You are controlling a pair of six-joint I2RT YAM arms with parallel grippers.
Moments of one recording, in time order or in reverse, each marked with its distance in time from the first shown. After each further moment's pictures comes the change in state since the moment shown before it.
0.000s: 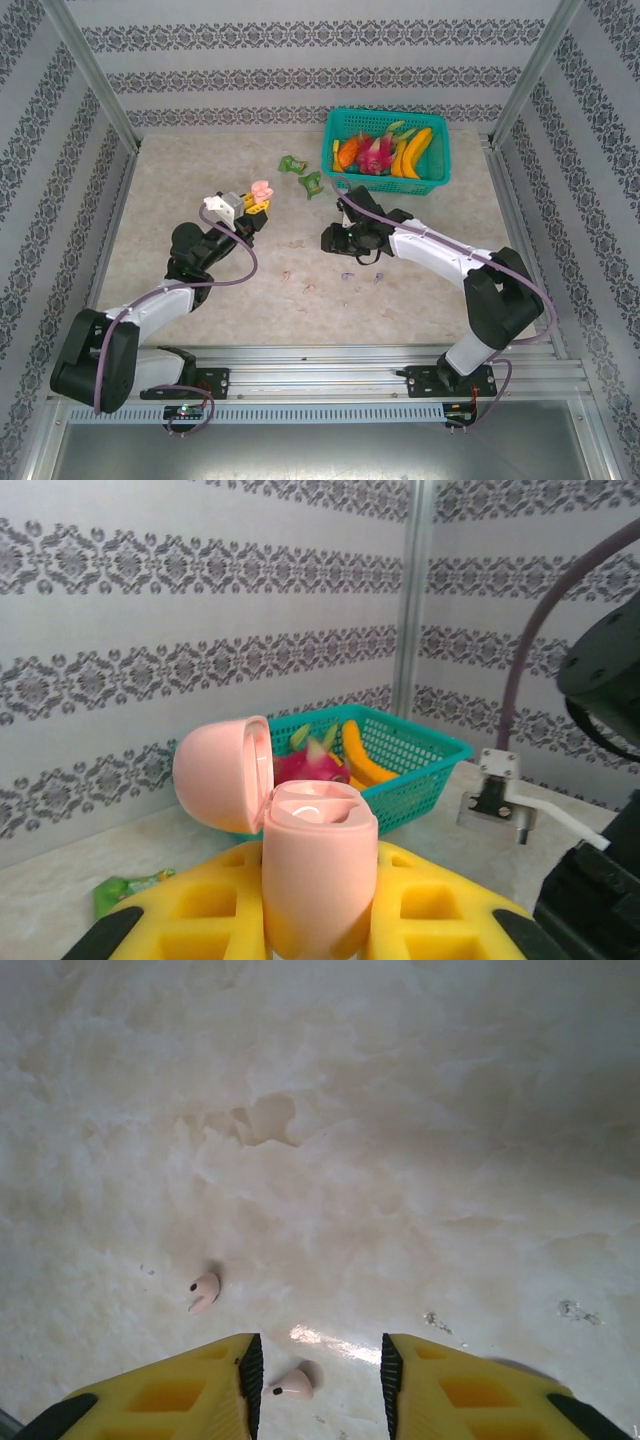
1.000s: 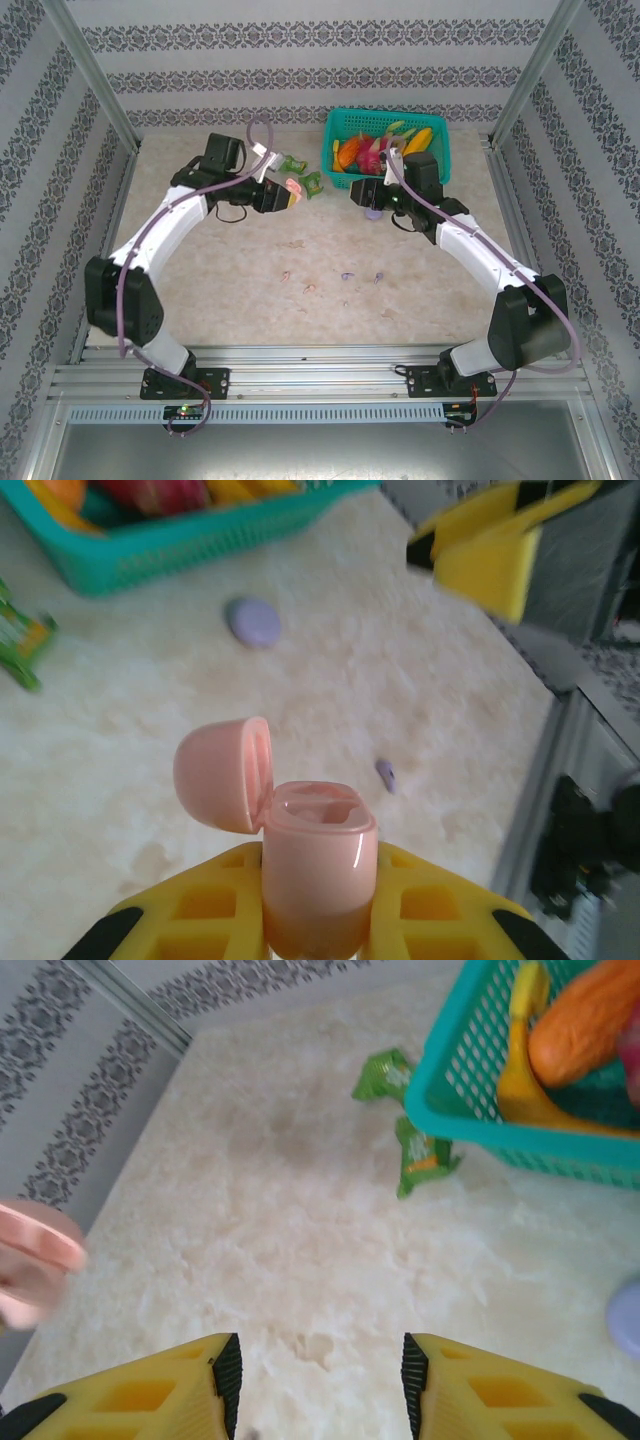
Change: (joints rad) left arm 0.000 0.325 0.939 -1.566 0.284 0.129; right arm -0.315 -0.175 -0.032 0.291 -0.238 -0.246
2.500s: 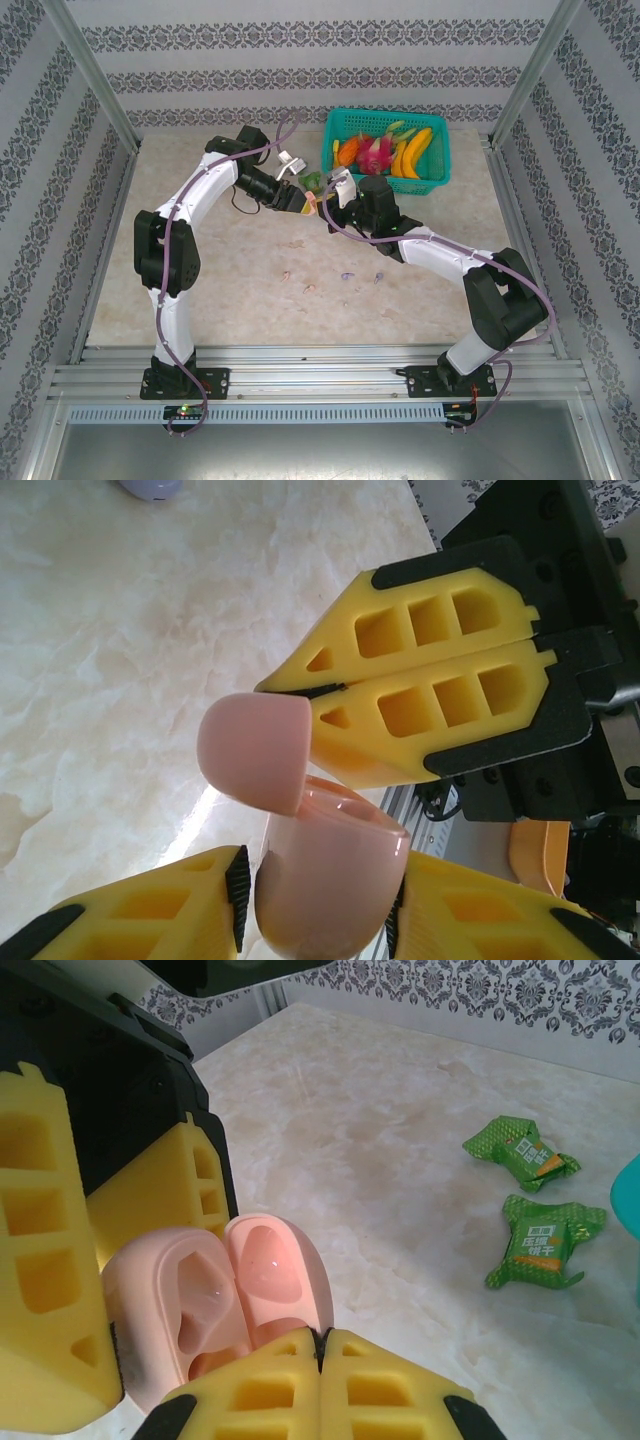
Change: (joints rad) left arm -0.015 0.460 0.492 -0.603 0.230 0.187; right arm 0.236 0.149 -0.120 0.451 0.089 -0.318
